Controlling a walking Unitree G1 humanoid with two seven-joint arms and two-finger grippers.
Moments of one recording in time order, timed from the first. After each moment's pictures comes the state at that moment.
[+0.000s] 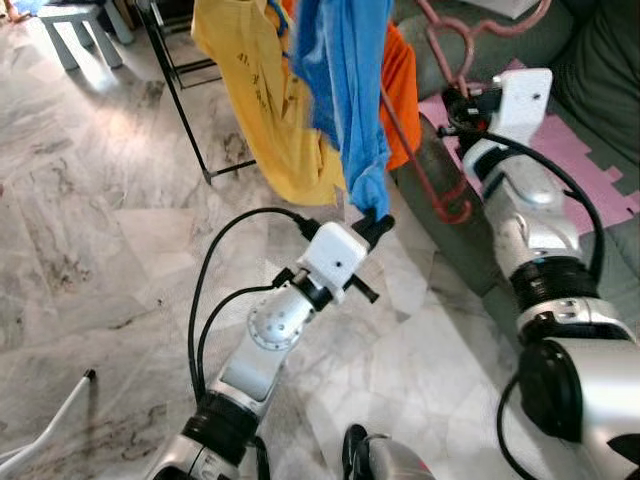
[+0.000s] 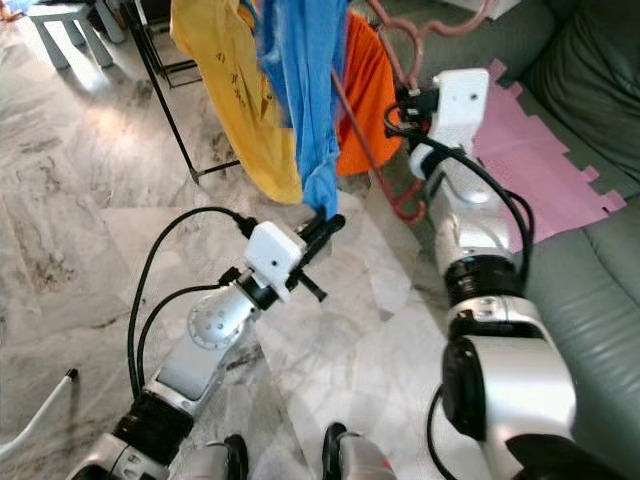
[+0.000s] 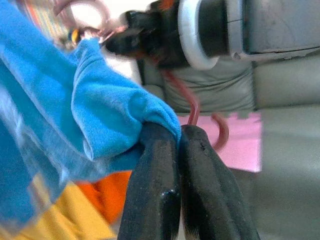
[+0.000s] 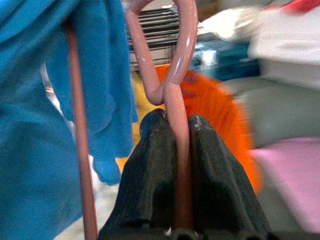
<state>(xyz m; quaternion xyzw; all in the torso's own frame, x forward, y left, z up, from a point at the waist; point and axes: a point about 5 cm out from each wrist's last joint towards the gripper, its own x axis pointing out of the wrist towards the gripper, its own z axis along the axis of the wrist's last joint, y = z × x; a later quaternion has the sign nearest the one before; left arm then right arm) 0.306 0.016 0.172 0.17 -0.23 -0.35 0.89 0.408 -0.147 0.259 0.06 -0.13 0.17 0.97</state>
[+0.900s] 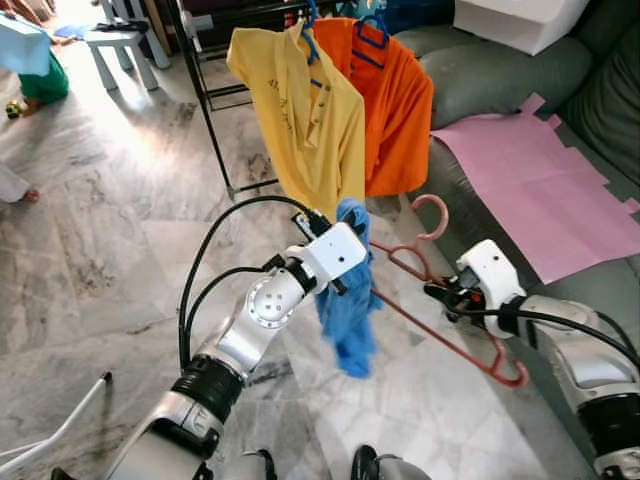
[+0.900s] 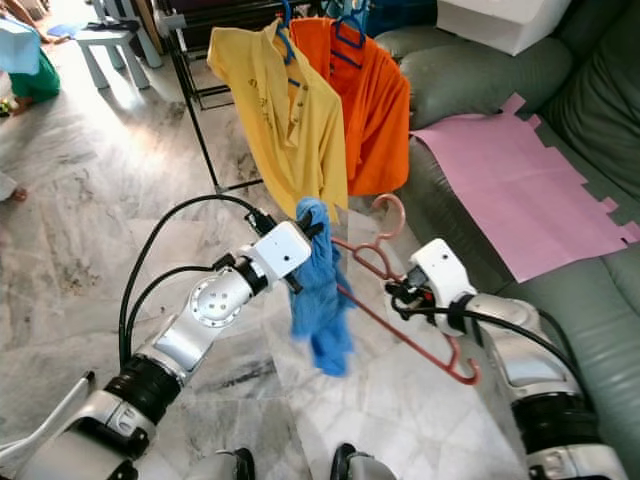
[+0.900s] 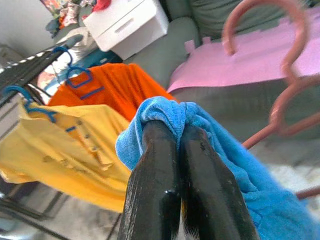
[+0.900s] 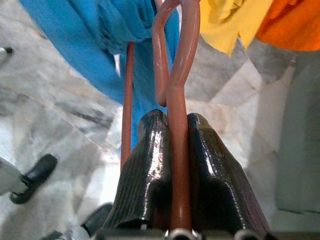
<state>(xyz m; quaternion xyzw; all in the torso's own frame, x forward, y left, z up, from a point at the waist) 0.347 0.055 0.152 0.31 -0.14 -0.30 0.89 0.317 -0.230 0.122 -0.18 0.22 0.28 0.92</state>
